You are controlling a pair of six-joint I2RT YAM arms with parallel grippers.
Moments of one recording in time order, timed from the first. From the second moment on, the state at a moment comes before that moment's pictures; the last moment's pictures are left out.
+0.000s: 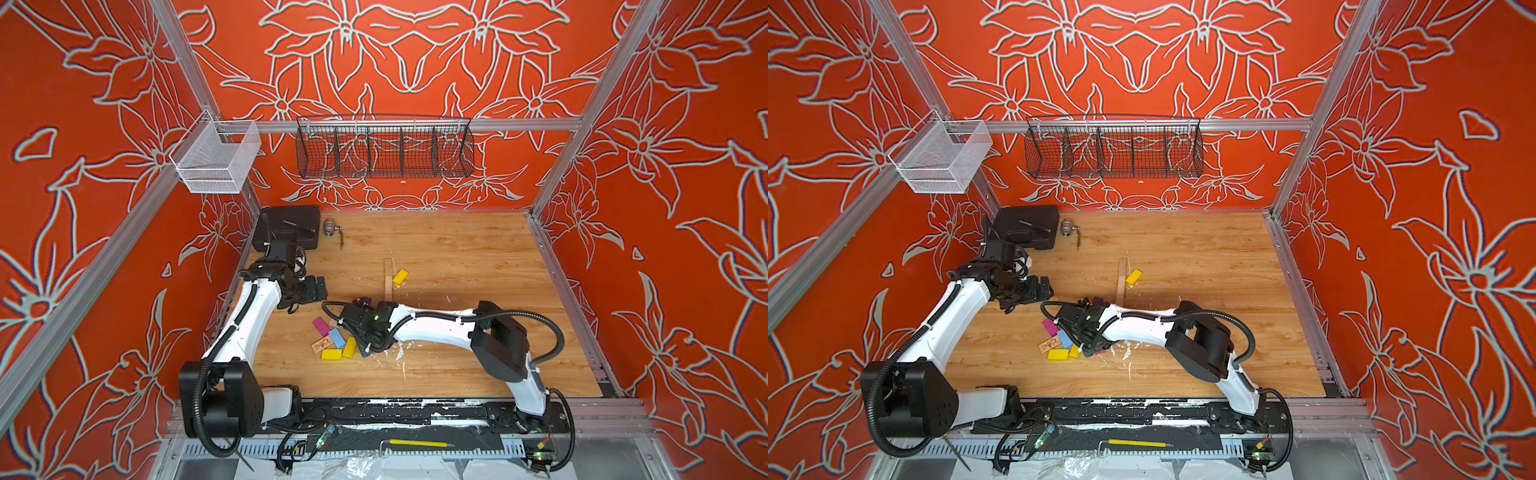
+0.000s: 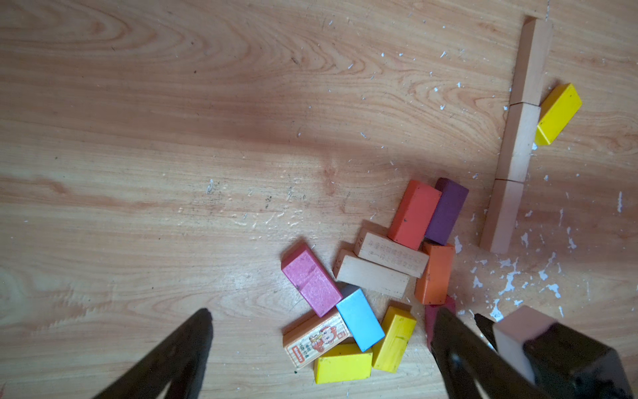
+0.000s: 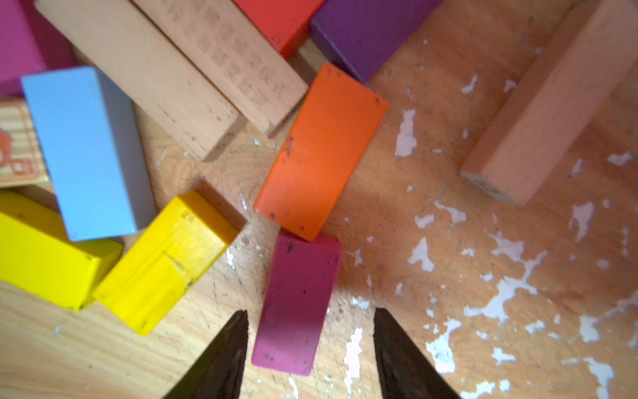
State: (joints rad) left arm 0.07 1.30 1.06 -0.96 0.18 -0.16; right arm 1.17 2.08 1.58 -0.82 0.18 0.70
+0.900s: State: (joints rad) left arm 0.07 1.29 1.05 -0.95 0.18 -0.15; right arm 1.15 2.08 1.57 -0.79 0.11 0.71
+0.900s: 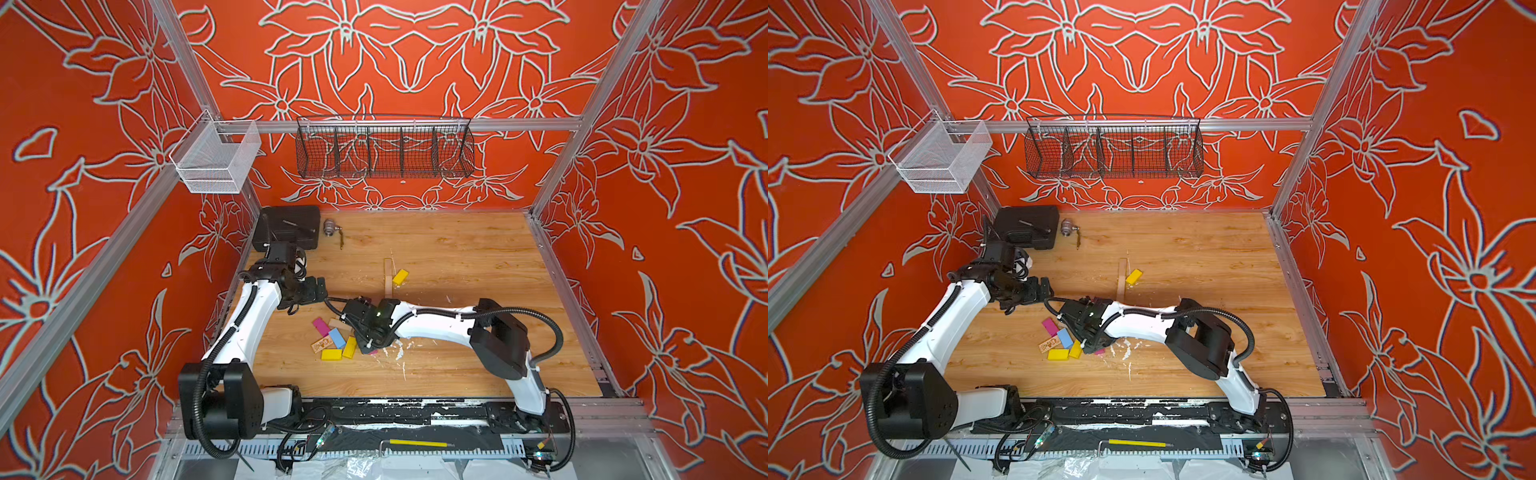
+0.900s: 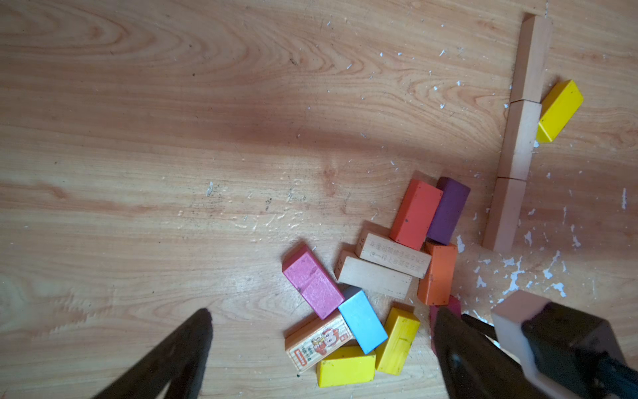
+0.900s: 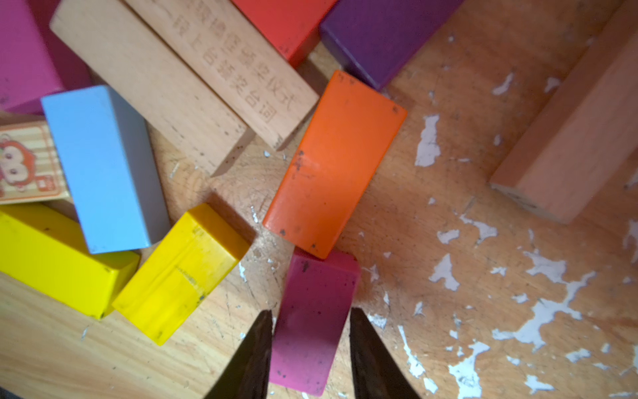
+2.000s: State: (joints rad) left arm 0.03 1.19 0.98 -0.88 0.35 -0.10; right arm 1.05 1.69 1.32 -0.73 0.19 0.38
